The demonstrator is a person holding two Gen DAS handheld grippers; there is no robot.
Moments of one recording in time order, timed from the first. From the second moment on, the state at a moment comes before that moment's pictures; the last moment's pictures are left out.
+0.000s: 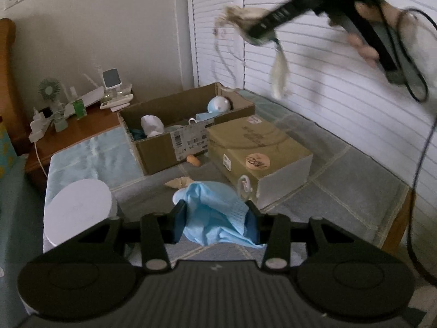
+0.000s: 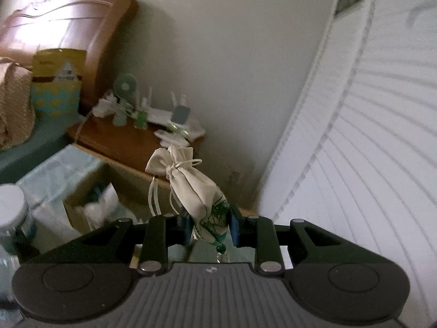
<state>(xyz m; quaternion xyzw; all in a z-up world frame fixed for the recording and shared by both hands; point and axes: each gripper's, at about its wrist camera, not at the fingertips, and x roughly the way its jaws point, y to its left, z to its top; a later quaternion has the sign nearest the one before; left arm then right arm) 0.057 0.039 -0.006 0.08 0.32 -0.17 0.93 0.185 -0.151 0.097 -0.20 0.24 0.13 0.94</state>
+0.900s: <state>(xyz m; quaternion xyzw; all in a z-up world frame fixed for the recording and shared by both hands) 0.084 0.055 -0.016 0.07 0.35 -0.14 0.92 0.272 -0.080 -0.009 -0.25 0.31 0.21 0.89</state>
